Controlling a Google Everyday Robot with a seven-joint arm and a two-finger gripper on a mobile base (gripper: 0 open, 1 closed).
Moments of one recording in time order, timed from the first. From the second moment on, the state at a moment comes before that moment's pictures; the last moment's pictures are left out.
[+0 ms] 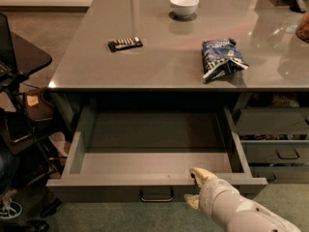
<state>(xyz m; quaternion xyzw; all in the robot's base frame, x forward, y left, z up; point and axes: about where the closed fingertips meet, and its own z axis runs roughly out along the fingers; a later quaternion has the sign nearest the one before) 0.400 -0.128 0.640 -0.59 0.69 -0.14 0.39</state>
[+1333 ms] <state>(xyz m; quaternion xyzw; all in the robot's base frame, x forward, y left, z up) 0.400 -0.128 0.640 -0.59 0.69 -0.14 0.39</state>
